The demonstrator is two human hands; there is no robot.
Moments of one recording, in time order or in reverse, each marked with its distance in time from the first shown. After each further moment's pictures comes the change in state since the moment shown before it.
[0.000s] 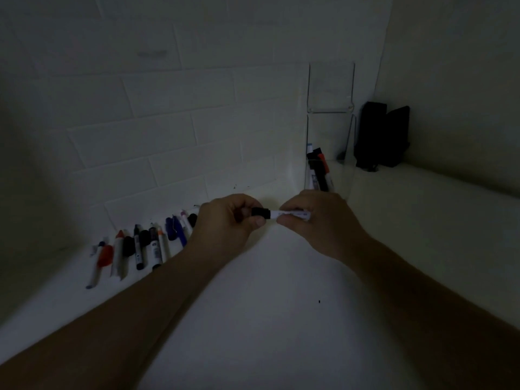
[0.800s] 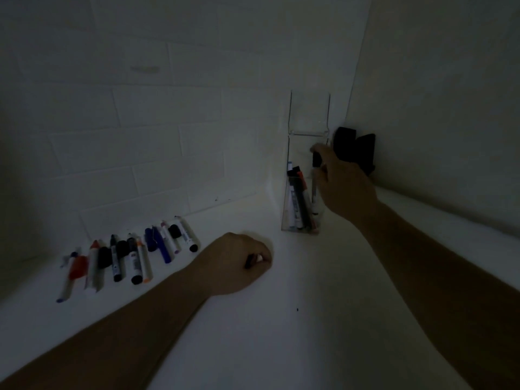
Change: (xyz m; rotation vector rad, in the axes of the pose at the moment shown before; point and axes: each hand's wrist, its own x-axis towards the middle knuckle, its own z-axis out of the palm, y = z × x) left_hand -0.015 0.000 0.020 0.395 -0.419 0.440; right_hand 0.038 0.023 -0.094 -0.208 0.359 -0.145
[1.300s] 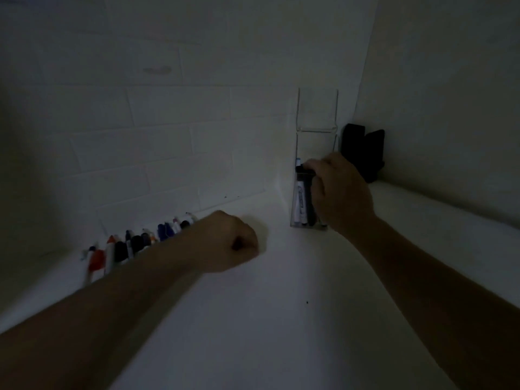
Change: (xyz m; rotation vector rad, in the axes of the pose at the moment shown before) left_hand -0.011 -0.005 -0.060 0.146 -0.131 0.016; right_hand -0.025 -0.029 0.012 -0.026 0.167 -0.114
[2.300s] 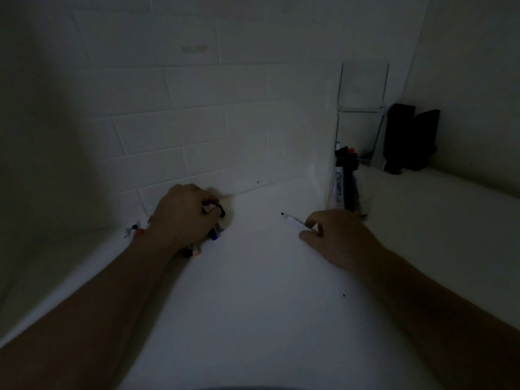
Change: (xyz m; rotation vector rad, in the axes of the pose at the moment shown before) left_hand -0.054 -0.090 0.003 0.159 0.311 -0.604; right_hand -0.061 -0.032 0.055 0.149 -0.472 -0.039
